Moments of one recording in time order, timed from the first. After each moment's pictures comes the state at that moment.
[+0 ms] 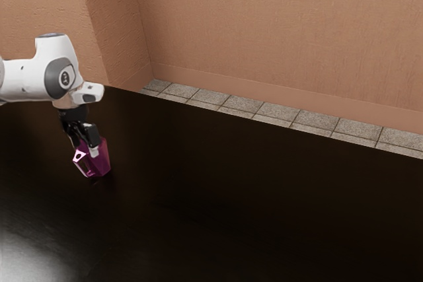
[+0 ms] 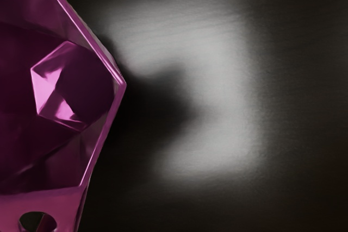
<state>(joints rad) -0.24 0.19 0.60 -2.01 -0.13 2.06 0.61</state>
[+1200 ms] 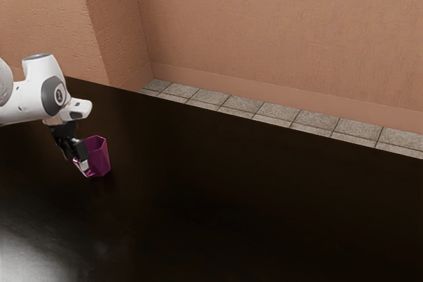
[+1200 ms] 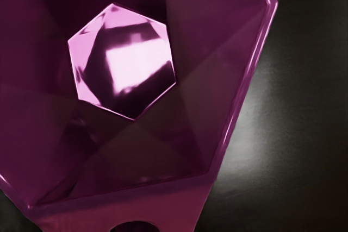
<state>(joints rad) -0.22 0.30 0.67 -2.06 -0.27 2.19 0.84</state>
